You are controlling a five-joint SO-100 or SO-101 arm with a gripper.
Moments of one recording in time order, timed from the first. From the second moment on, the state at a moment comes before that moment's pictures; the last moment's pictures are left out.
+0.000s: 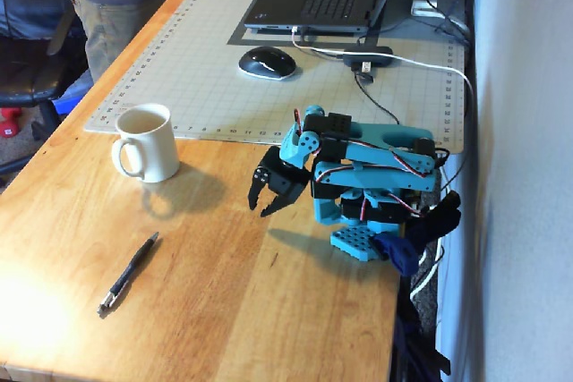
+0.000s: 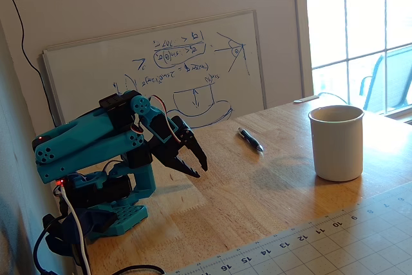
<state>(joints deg) 0.2 186.6 178.6 65.0 3.9</state>
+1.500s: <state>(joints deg) -8.0 125.4 126.7 65.0 3.9</state>
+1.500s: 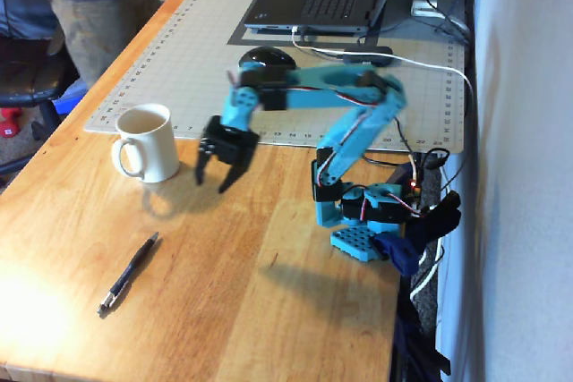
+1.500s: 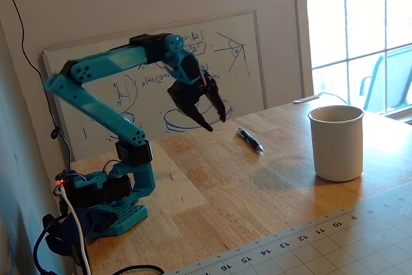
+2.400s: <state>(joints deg) -23.9 57.3 61.8 65.0 39.6</state>
